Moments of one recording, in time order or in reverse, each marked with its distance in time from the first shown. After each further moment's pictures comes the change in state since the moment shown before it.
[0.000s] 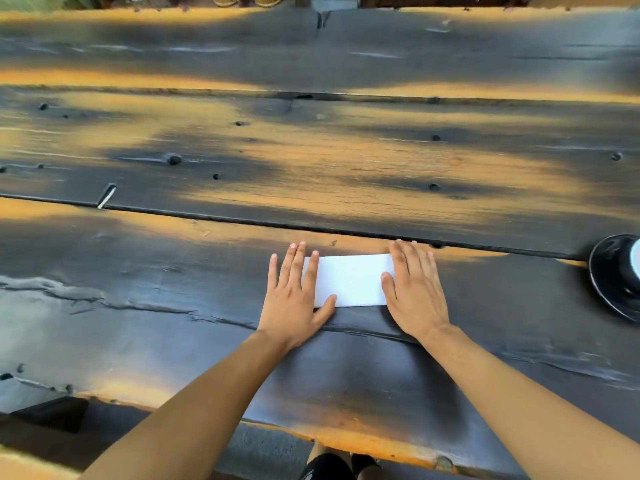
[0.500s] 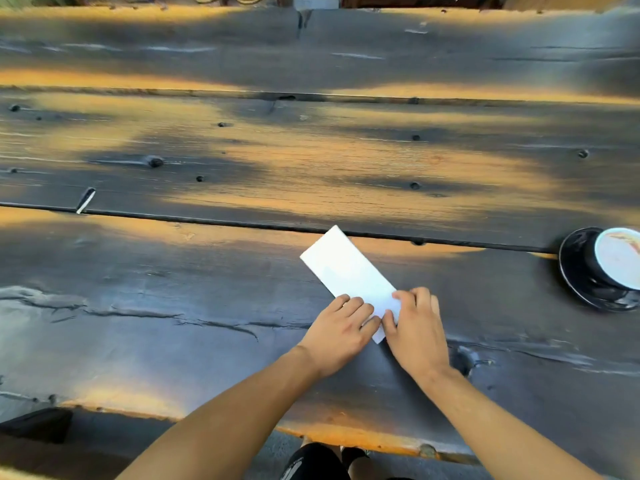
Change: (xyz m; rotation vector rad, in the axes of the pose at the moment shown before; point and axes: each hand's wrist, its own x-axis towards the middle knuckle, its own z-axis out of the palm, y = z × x) left_hand -0.008 0.079 0.035 -0.019 0.238 0.643; right_hand -0.067 -0.002 -0.014 0.111 -0.027 0.293
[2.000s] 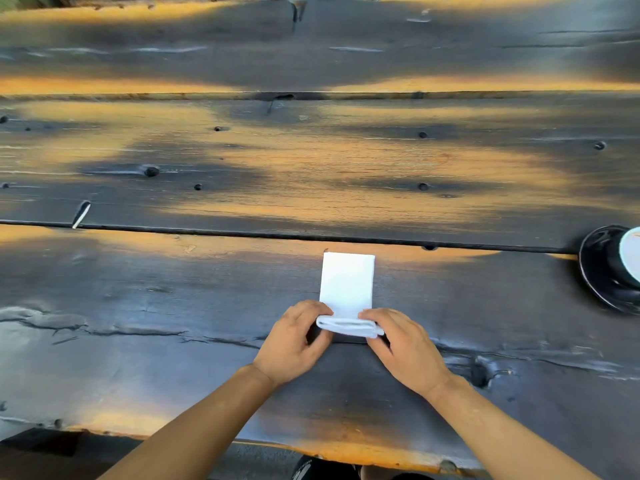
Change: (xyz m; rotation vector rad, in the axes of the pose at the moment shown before) left_hand -0.050 -0.055 -0.042 -0.675 -0.022 -0.545; right_hand -0.001 -0.017 0.009 0.280 -0.088 -0.430
